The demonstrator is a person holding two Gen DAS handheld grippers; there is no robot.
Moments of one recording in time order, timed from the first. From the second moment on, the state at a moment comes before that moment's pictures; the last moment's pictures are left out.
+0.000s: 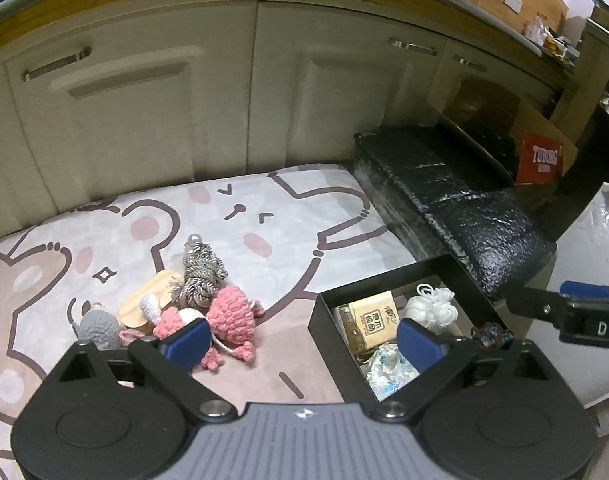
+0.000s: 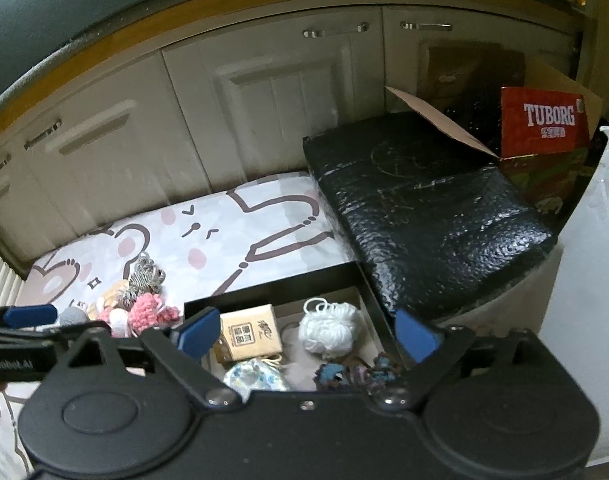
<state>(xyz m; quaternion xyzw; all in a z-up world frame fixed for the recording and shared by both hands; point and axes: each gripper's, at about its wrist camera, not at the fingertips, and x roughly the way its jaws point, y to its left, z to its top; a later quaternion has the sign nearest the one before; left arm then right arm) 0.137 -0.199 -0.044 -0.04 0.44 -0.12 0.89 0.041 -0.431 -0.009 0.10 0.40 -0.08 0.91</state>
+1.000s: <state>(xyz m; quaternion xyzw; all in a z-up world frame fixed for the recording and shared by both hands) 0.121 -0.106 -0.042 -0.07 0.42 -0.03 0.90 0.058 -0.381 -0.017 0.08 0.41 -0.06 0.91</state>
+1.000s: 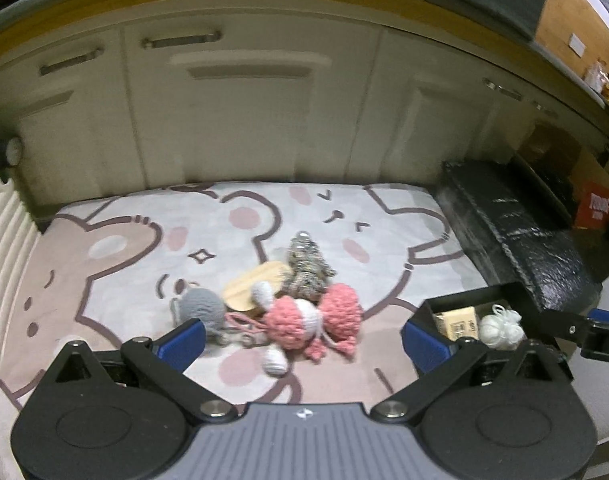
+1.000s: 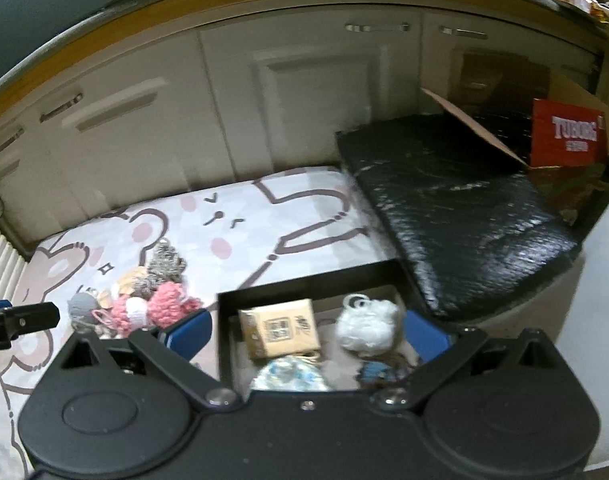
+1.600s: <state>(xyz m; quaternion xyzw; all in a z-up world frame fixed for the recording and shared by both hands) 0.110 -0.038 -0.044 -0.10 0.41 0.03 0.91 0.087 -0.311 -0.017 0.07 0.40 0.00 0.91</state>
